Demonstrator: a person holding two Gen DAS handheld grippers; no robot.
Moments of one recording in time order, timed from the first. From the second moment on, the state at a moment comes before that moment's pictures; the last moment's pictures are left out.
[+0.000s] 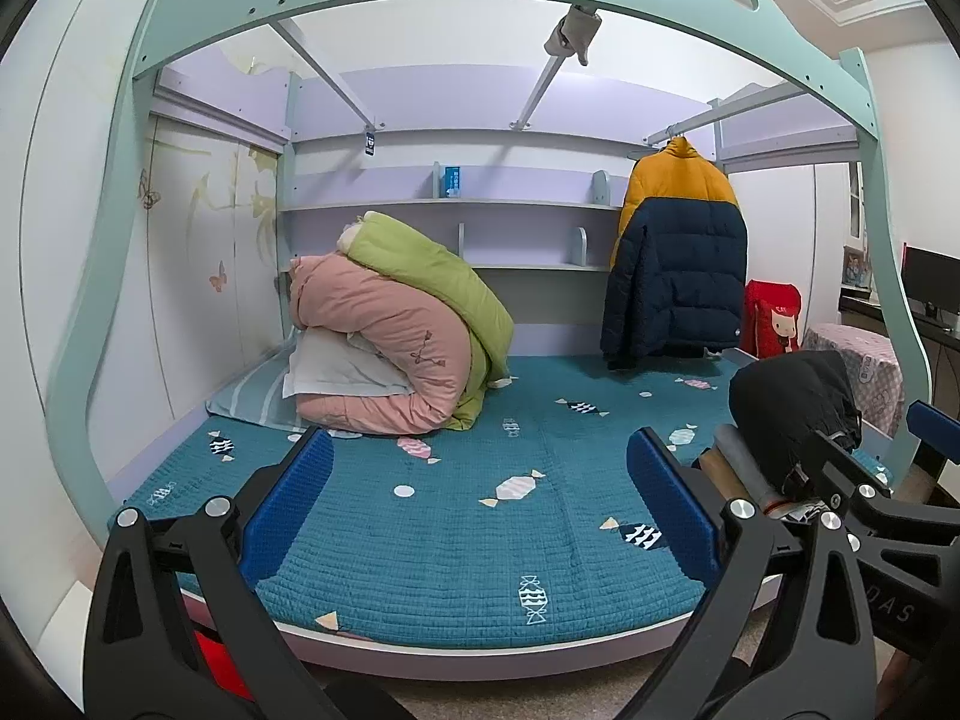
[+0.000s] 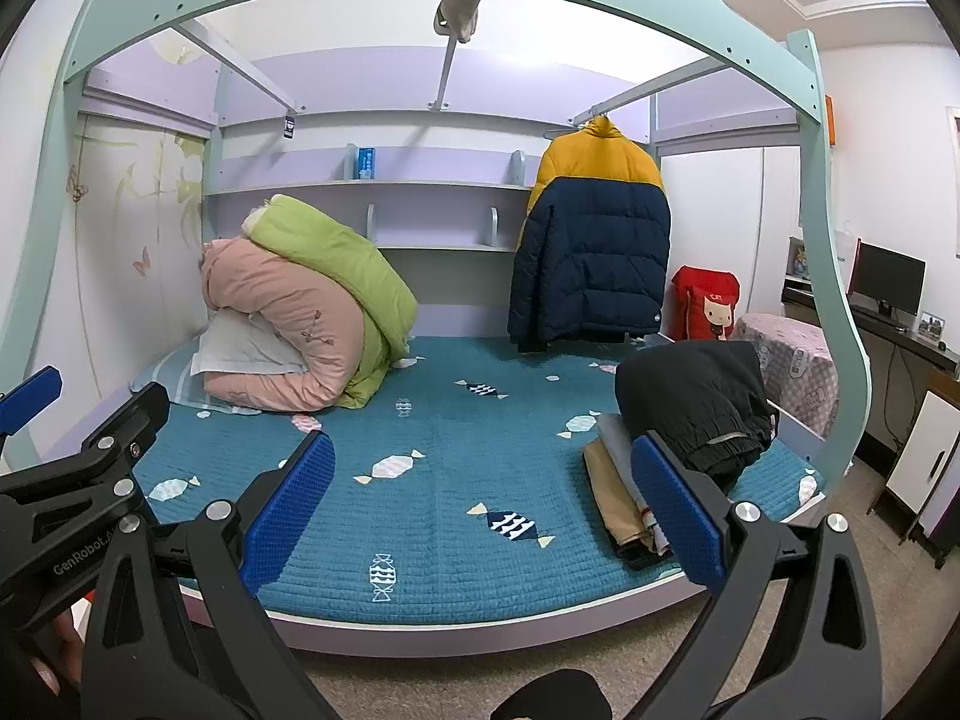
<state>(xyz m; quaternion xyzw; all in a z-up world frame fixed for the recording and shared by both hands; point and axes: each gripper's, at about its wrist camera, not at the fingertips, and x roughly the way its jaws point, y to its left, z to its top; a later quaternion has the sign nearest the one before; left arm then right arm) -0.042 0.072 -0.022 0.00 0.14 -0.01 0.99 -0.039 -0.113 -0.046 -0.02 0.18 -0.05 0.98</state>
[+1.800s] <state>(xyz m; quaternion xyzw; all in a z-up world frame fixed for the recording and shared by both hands) -0.035 0.069 -0.030 -0.01 0.15 -0.02 0.99 -0.039 -0.112 -0.051 -0.02 0.18 -0.05 0.98</state>
